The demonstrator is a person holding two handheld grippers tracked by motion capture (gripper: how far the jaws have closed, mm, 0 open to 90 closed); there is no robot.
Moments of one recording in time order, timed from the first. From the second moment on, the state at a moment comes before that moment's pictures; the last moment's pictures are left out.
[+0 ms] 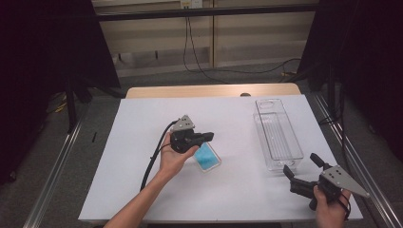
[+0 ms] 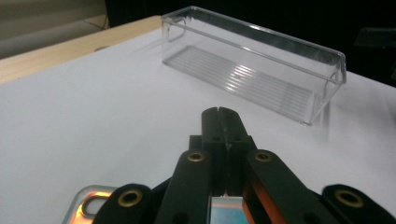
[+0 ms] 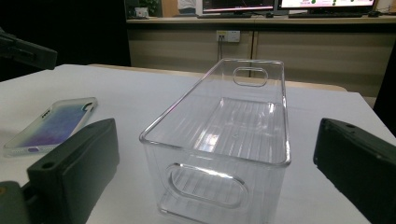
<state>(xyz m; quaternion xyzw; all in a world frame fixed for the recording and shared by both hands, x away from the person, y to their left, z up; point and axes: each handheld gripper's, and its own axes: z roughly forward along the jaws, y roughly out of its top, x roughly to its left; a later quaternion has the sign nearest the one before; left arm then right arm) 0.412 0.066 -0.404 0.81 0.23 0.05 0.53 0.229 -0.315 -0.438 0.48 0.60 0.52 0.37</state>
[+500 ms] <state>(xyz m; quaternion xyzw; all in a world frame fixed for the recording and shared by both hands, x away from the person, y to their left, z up) 0.417 0.047 -0.403 0.86 0.22 0.03 0.45 0.229 -0.316 -0.438 0.48 0.60 0.52 0.38</state>
